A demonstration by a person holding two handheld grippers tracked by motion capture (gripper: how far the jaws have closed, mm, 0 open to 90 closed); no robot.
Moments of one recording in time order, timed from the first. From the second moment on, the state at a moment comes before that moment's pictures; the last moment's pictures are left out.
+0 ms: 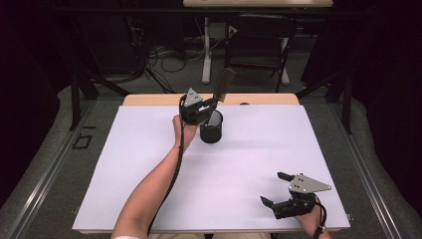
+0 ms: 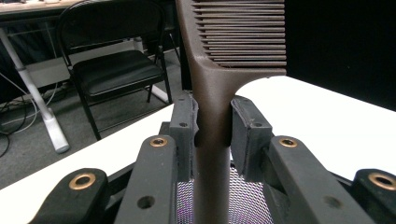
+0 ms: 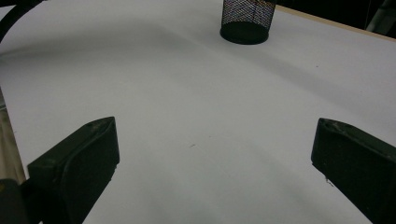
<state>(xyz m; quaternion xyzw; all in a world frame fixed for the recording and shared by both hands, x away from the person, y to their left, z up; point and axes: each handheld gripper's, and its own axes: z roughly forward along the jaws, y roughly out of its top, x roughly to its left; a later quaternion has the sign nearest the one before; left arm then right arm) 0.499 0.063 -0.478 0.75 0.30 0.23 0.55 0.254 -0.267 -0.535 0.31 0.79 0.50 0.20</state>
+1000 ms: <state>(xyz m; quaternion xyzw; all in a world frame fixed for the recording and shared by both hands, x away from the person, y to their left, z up) 0.502 0.061 -0.493 0.78 0.31 0.22 0.50 0.254 -0.267 -0.535 0.31 0.79 0.49 0.20</state>
